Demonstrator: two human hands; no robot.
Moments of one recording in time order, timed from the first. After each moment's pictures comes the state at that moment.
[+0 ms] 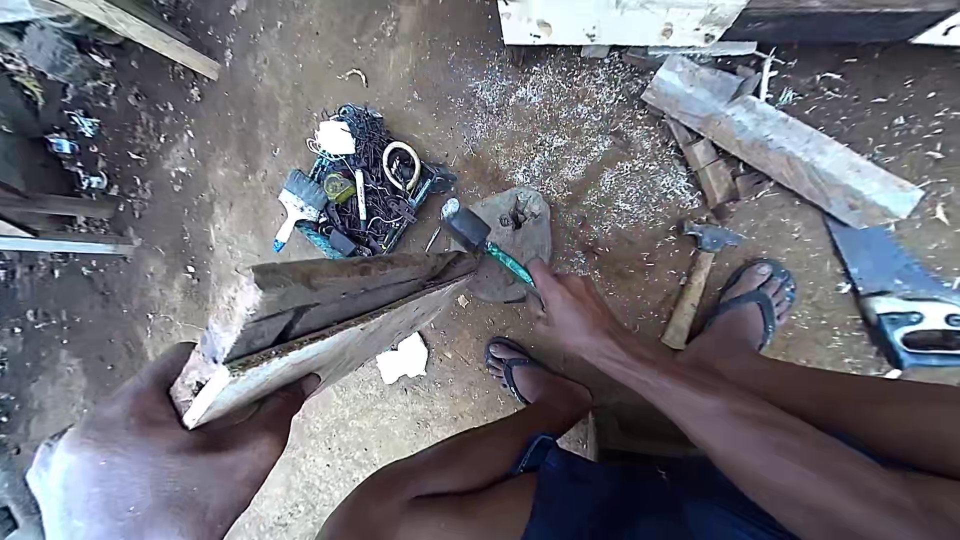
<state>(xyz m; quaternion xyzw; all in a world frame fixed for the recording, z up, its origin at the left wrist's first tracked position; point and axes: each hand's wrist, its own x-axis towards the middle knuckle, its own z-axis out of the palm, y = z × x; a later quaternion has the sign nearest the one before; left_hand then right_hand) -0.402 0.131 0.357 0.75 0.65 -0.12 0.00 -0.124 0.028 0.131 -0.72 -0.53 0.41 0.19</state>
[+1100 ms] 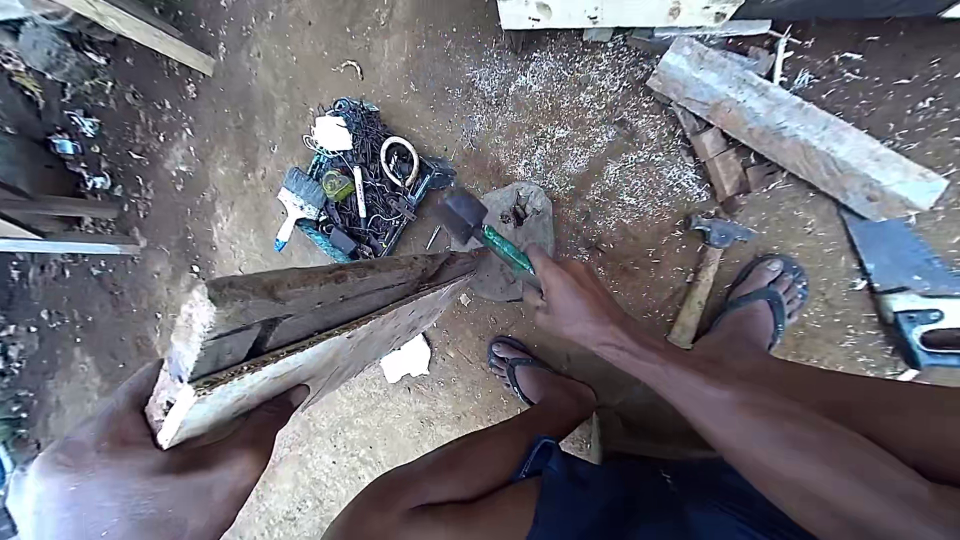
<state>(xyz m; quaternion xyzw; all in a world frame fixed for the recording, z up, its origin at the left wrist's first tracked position) -0.407 0.135 0.358 0.74 0.67 -0.10 0.04 -0.111 0.044 0.135 -0.71 -0.52 0.42 0.22</state>
